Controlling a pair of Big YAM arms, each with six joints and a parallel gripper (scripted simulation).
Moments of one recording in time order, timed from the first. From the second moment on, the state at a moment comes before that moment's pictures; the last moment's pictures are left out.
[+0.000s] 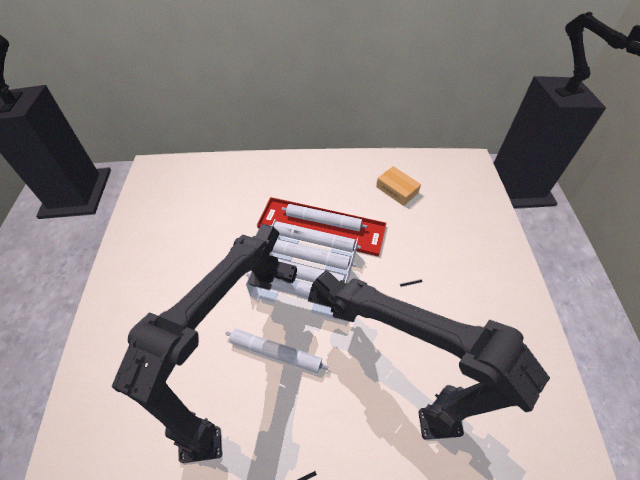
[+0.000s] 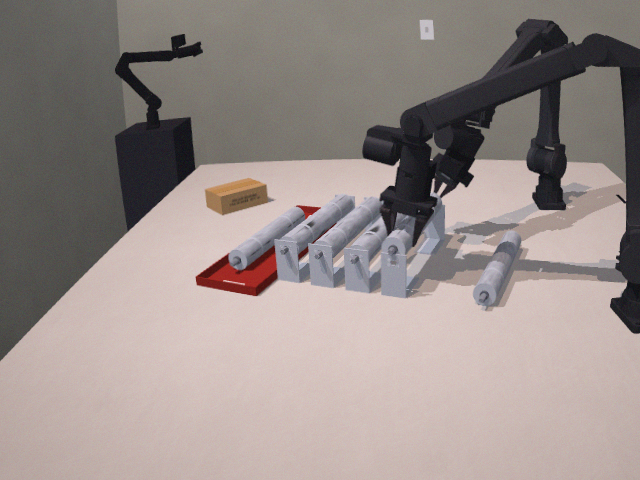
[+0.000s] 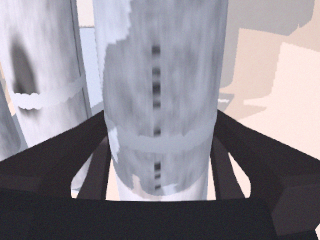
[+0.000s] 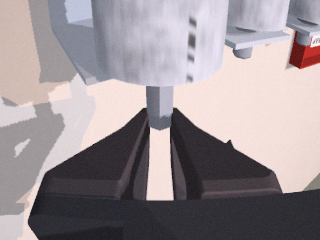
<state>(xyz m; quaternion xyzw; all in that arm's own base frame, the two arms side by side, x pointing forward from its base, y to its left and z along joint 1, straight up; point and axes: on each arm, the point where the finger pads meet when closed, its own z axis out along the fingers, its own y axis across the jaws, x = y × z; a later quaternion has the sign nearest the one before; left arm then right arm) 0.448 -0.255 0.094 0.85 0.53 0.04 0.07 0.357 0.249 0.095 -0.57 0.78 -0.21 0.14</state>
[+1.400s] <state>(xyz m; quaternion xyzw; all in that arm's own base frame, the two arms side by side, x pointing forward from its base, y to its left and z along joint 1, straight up) 0.446 -0.254 0.080 0.84 0.53 0.02 0.09 0.354 0.237 0.097 -0.57 0.78 -0.21 0.16</state>
